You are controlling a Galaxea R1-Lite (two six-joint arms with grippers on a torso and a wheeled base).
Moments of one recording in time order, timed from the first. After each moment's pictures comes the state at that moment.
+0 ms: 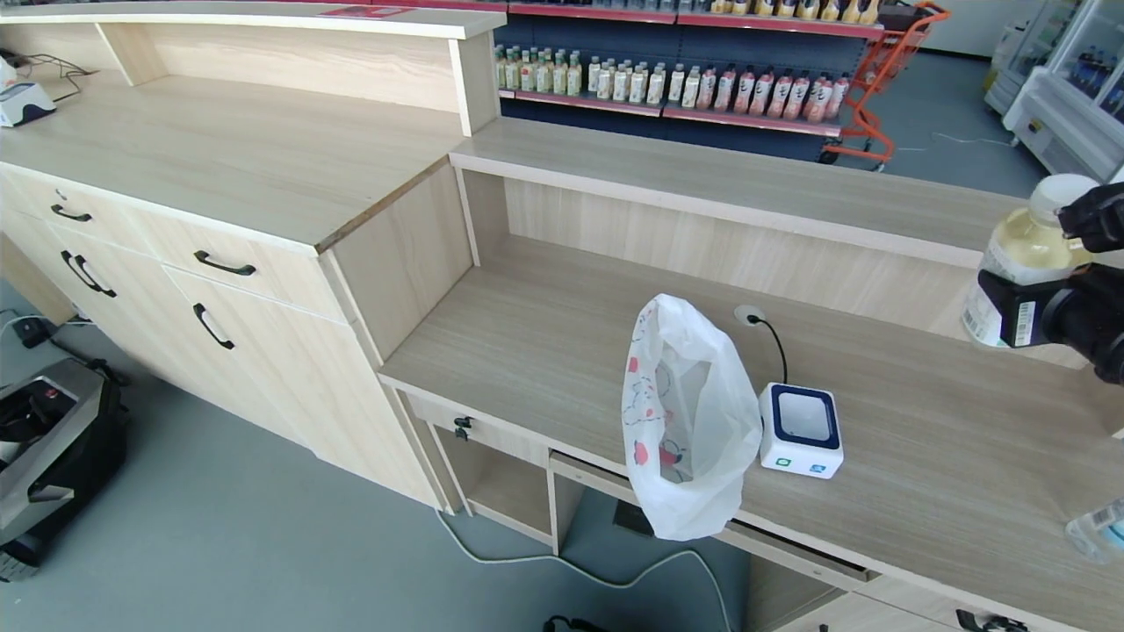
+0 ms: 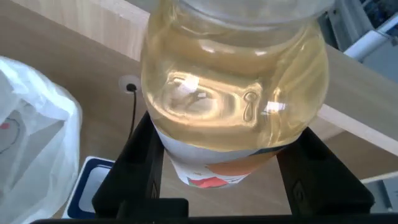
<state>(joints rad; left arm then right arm) -0.01 0.00 0.00 0.01 -0.06 -0.08 -0.05 1.52 -0.67 -0.91 -0.15 -0.38</state>
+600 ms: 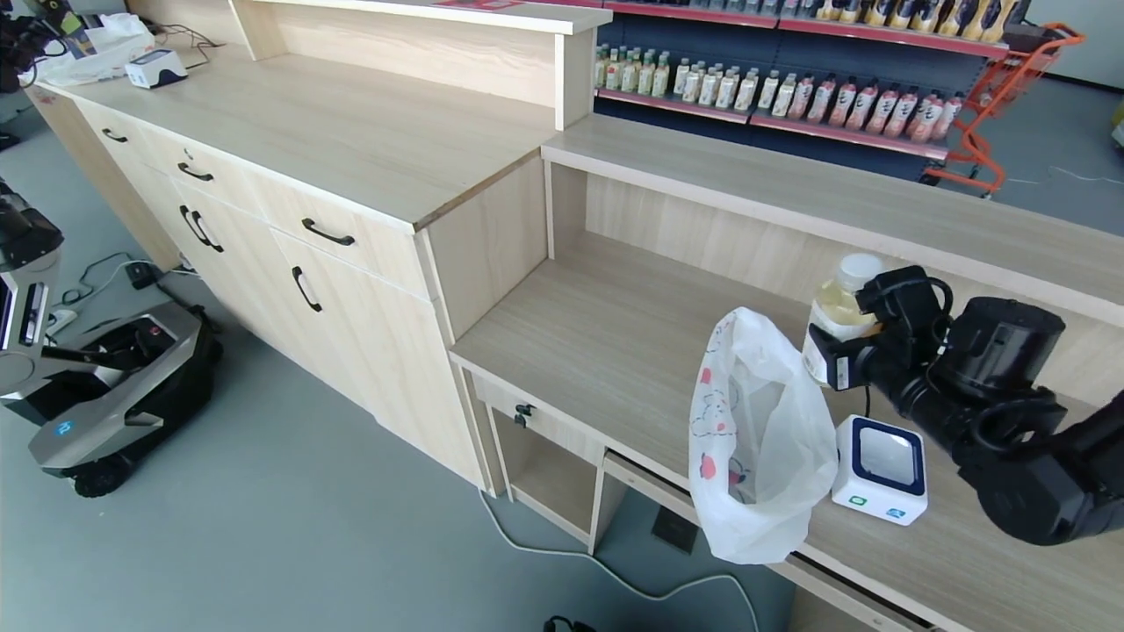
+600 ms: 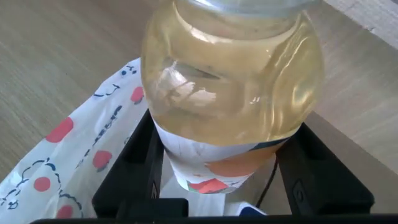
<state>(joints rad) -0.01 0.00 0.00 0.01 -0.06 -0.08 0.15 1.94 -0.63 -1.33 -0.13 -0.34</state>
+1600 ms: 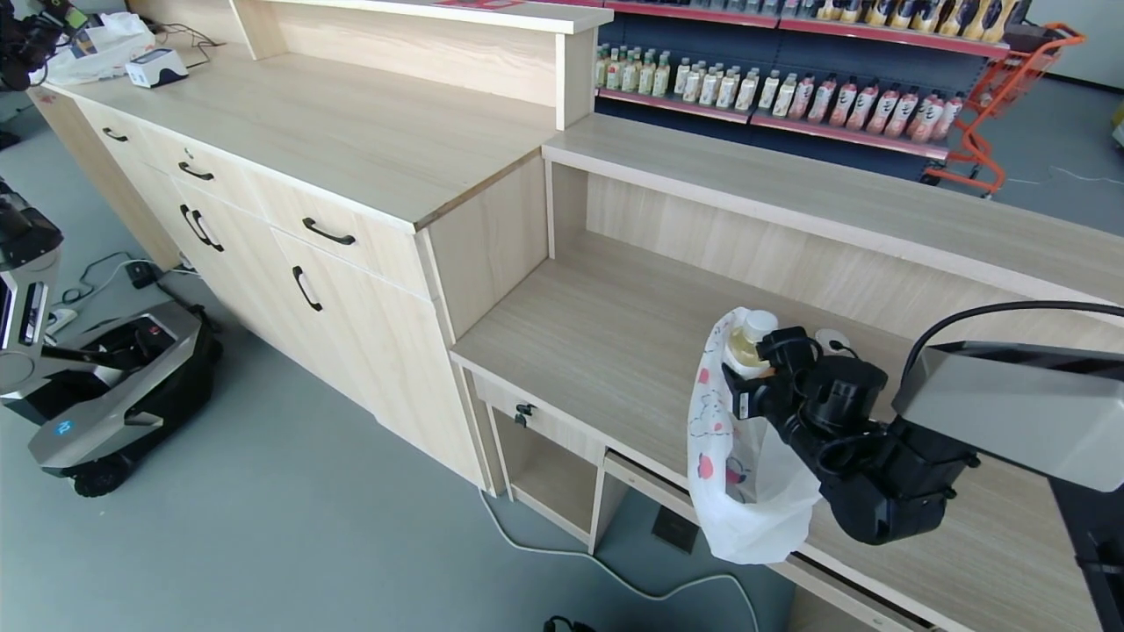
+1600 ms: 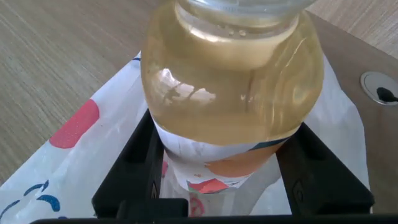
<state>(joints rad) -0.01 0.00 0.00 0.01 -0.06 -0.08 0.23 2.39 -0.87 -1.51 -0.11 -0.18</state>
